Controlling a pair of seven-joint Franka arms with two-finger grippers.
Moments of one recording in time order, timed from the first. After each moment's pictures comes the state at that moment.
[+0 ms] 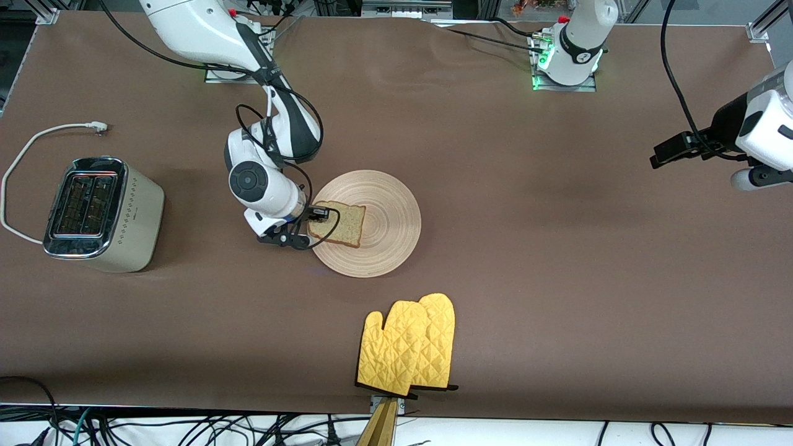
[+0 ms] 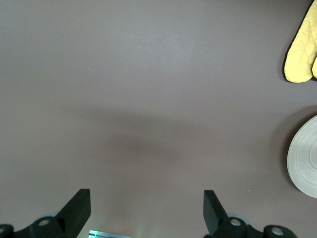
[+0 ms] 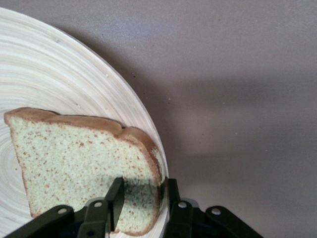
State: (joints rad) left arm -0.04 0.08 0.01 -1.52 -0.07 1.49 -0.27; right arm 0.54 0.54 -0.07 -1.85 0.23 2.29 0.43
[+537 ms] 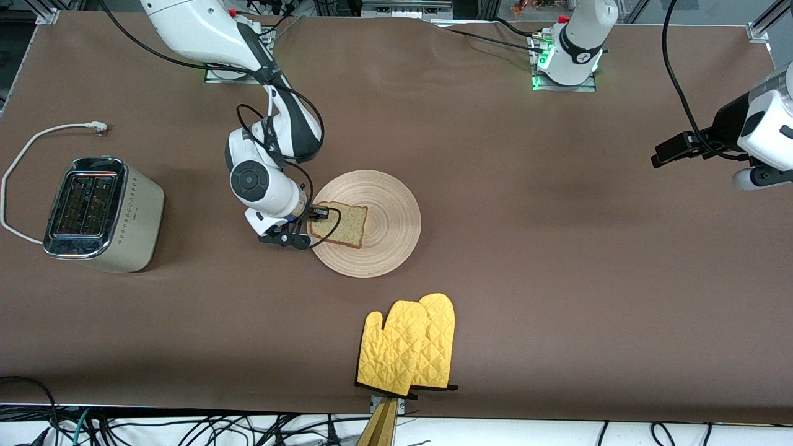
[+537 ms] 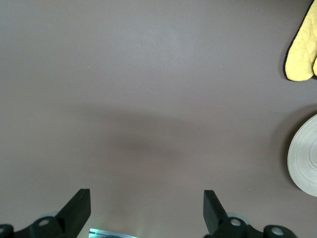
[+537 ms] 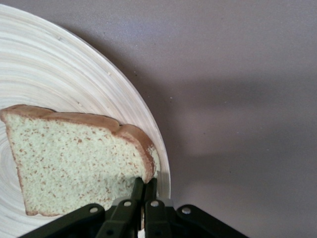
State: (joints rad) left arm -0.03 0.08 0.00 -1.52 -0.07 1.48 -0.27; right arm 0.54 0.54 -0.07 -1.85 0.23 2.29 0.43
